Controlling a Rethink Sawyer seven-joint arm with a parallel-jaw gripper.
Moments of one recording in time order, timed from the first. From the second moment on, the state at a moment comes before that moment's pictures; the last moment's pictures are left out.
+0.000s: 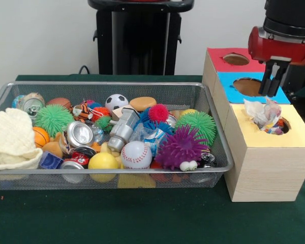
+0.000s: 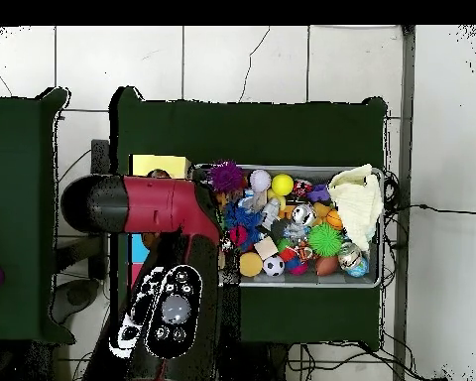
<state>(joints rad) 0.22 -0.57 -0.25 1.41 0.19 0.69 1.78</state>
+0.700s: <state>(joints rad) 0.23 -0.55 -0.25 1.44 0.19 0.66 1.78</state>
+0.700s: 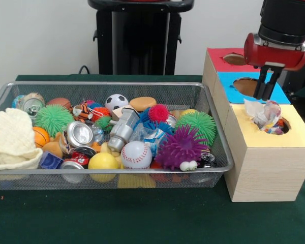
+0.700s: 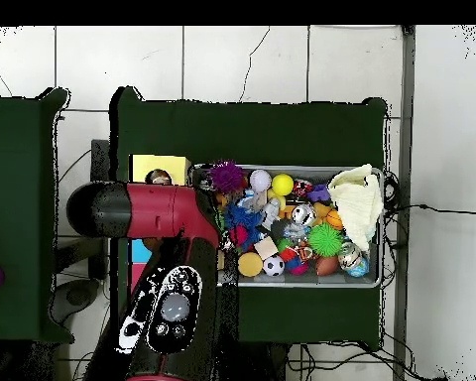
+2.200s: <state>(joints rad) 0.17 -0.50 -0.18 1.44 0.19 0.49 1.78</state>
